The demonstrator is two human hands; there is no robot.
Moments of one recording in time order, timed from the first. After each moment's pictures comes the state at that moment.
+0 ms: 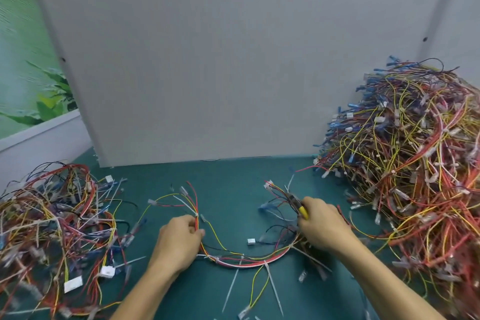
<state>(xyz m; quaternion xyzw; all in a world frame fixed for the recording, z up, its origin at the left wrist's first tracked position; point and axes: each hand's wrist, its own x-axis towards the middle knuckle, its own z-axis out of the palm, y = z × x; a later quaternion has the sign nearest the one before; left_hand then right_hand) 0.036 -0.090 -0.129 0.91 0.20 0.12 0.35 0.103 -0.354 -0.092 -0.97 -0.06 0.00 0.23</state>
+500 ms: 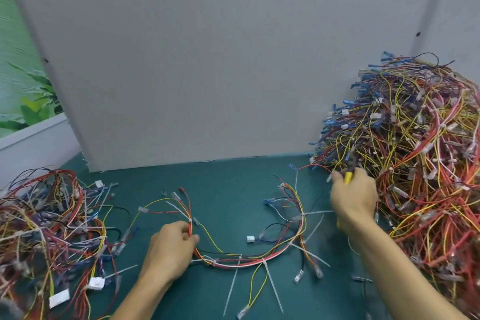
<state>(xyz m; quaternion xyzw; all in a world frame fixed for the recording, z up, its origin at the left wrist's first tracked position) 0.040 -0.086 -0.138 0.90 0.19 0.13 0.36 0.150 -0.384 -0.082 -0.84 0.18 -0.25 0.45</state>
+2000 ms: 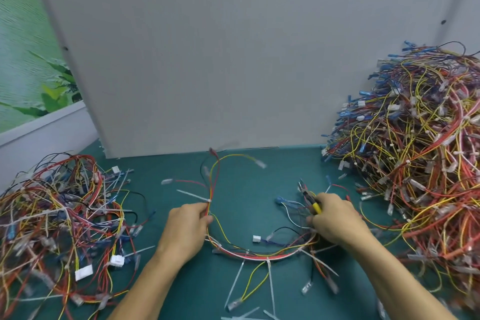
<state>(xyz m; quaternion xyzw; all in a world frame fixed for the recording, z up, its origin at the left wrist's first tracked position) 0.033 -0.091 -0.112 0.95 0.10 0.14 0.25 0.102 -0.355 -0.096 -0.97 0.03 0.06 0.24</state>
